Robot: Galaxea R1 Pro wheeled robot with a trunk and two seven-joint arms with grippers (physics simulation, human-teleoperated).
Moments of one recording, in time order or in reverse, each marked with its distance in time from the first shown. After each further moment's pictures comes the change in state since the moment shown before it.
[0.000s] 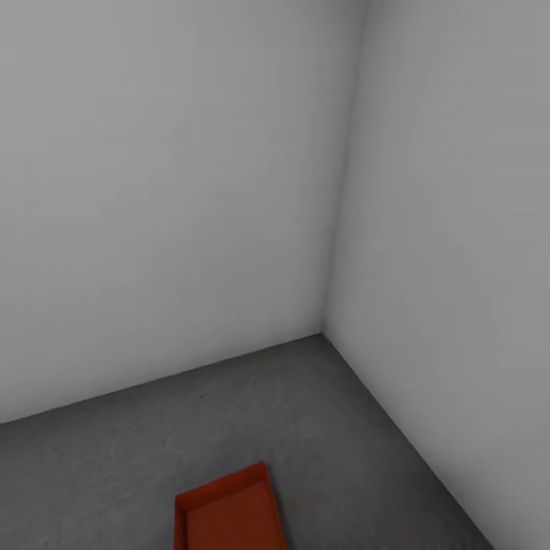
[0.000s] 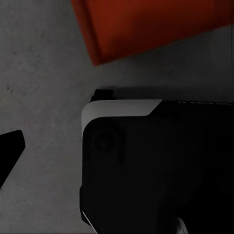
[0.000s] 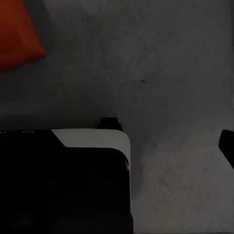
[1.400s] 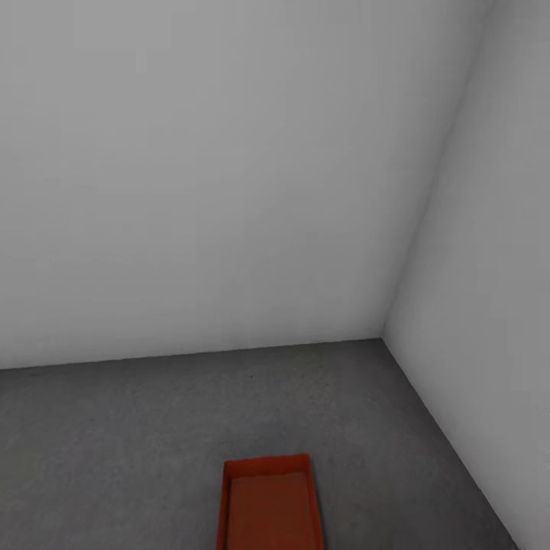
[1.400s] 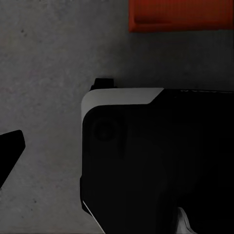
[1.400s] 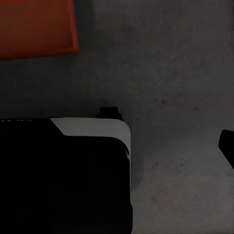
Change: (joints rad) left arm 0.000 0.000 0.000 0.000 0.000 0.000 0.000; right arm 0.000 0.000 0.000 0.000 0.001 0.001 0.000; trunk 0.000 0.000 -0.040
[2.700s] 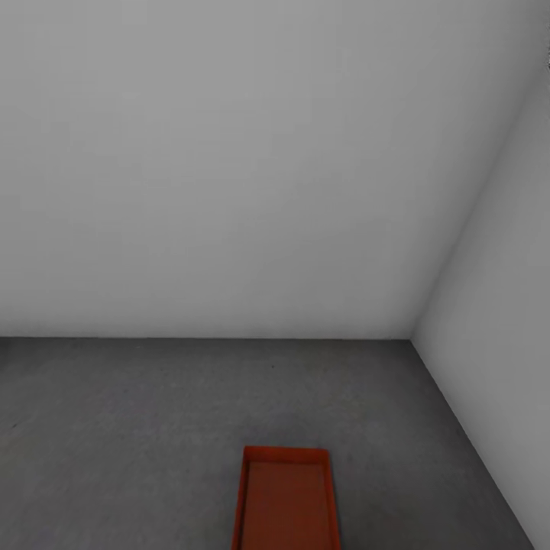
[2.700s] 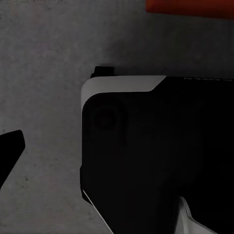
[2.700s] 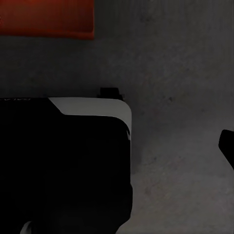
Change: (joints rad) left arm 0.000 0.000 0.000 0.000 0.000 0.000 0.000; right arm 0.000 0.002 0.000 0.001 -0.001 0.035 0.000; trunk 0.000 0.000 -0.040
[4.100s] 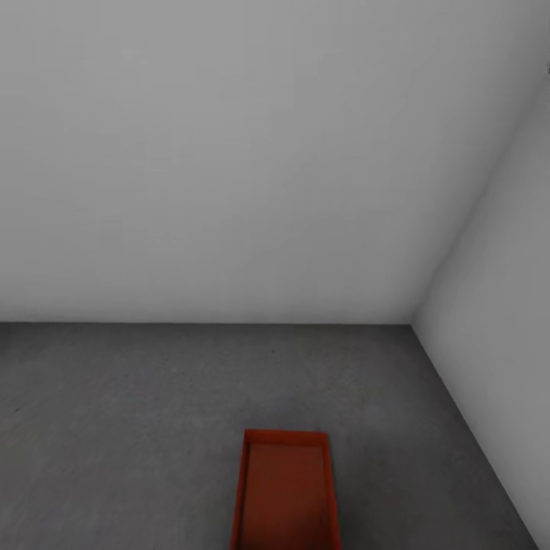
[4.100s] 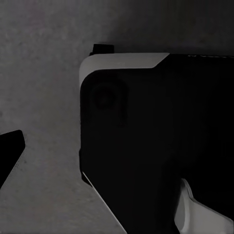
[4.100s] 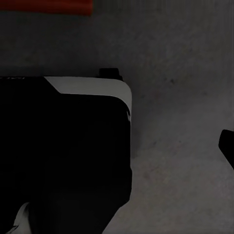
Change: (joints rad) left arm 0.000 -0.001 0.000 0.000 0.001 0.000 0.000; right arm 0.000 -0.001 0.000 0.000 0.000 -0.002 0.000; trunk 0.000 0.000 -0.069
